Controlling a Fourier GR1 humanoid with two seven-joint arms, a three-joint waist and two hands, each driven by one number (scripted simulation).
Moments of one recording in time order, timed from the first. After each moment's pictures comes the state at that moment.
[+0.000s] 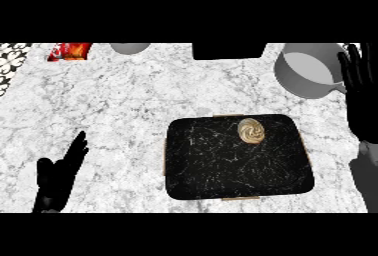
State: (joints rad) left arm 0.08 0.44 -0.26 -1.45 0.27 0.27 0.09; right arm -0.30 -0.41 -0.01 -1.58 -0.45 -0.21 -0.11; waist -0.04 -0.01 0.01
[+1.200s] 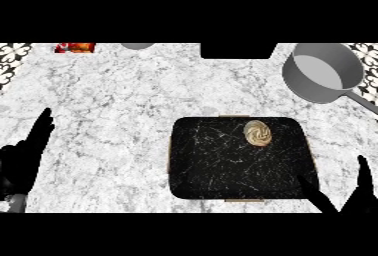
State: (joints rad) left arm 0.02 0.57 -0.16 -1.50 0.20 0.30 0.08; right arm 0.25 -0.36 0.23 -1.56 0.49 -0.97 0.43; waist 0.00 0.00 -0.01
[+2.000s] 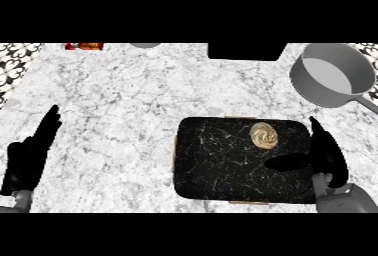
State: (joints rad) left arm -0.01 0.55 -0.17 -1.50 0.18 0.28 0.08; right arm -0.16 -0.39 0.31 -1.64 0.50 -0.24 1.17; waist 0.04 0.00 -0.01
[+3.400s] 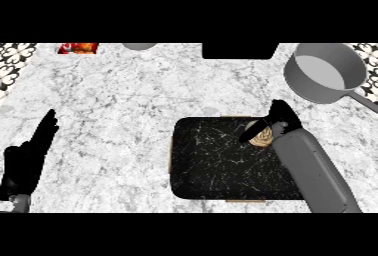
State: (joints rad) left arm 0.02 0.52 -0.11 -1.49 0.15 0.24 0.08; right arm -0.56 -0.20 0.22 -1.10 0.44 0.00 1.19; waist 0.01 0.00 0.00
